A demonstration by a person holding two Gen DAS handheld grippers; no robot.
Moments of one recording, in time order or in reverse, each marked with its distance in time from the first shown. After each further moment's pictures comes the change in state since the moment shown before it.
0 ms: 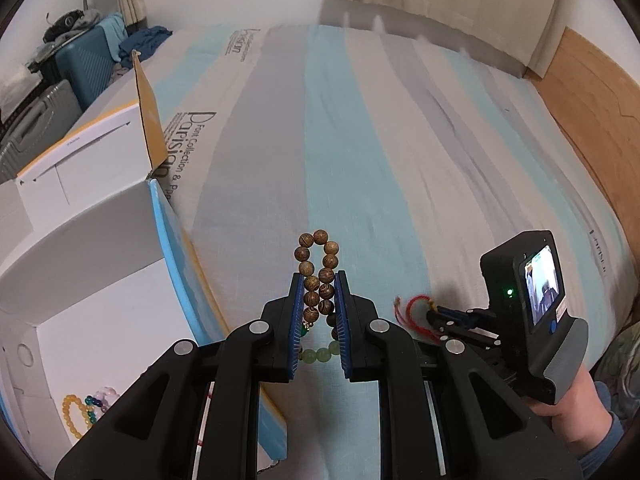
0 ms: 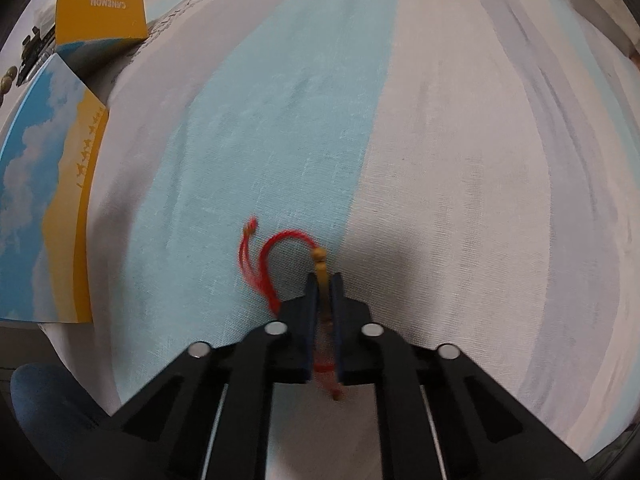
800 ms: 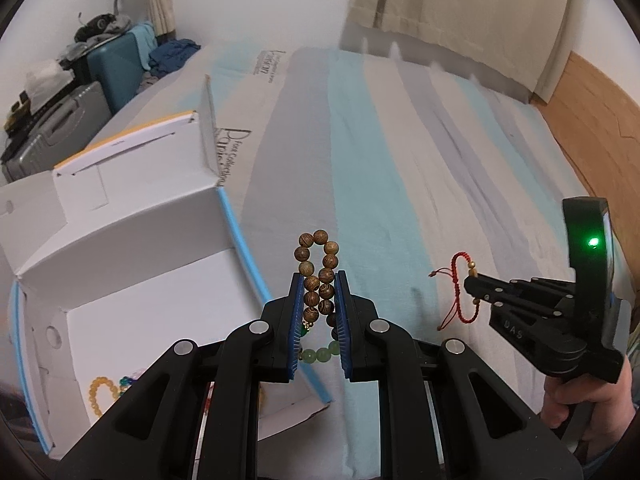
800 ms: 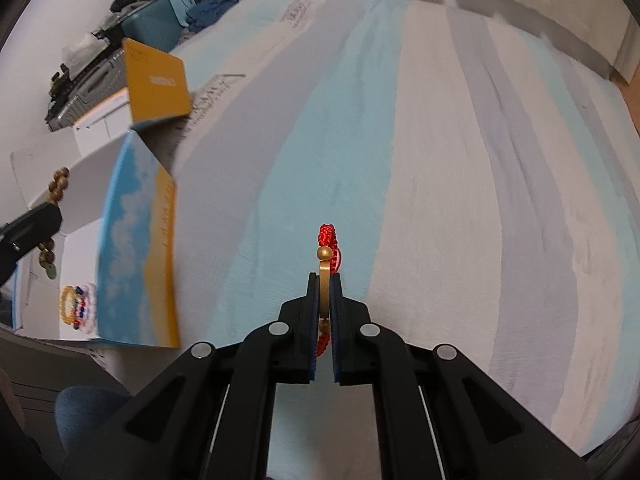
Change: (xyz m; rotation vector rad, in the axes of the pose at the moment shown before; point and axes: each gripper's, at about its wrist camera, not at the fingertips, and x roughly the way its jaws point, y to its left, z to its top) left arm -0.070 0.035 -0.016 -0.052 -0.077 0.032; right arm -0.112 0.029 0.003 0.016 -0.209 0.026
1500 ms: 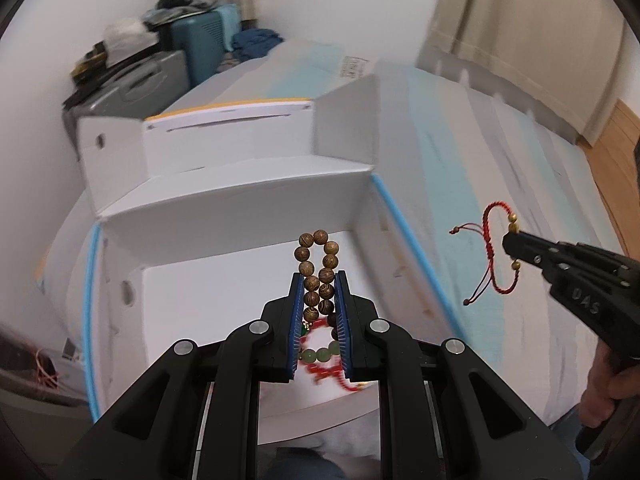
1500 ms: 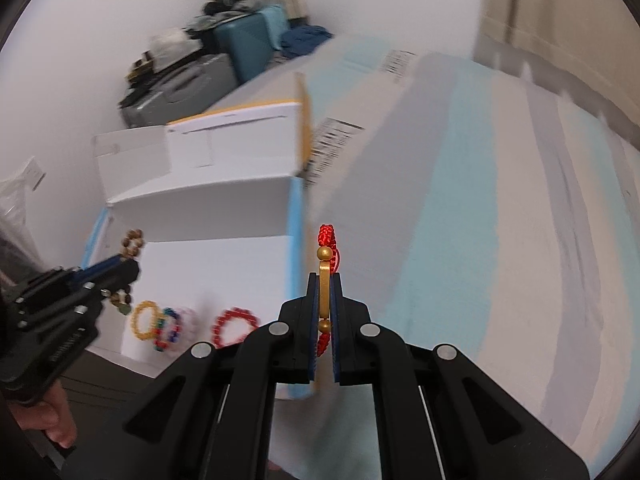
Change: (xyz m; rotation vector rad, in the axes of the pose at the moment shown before) left arm -0.051 0.124 -0.041 -0.172 -0.017 0.132; right arm -0.054 0.154 0.028 -0.199 -0.136 0.142
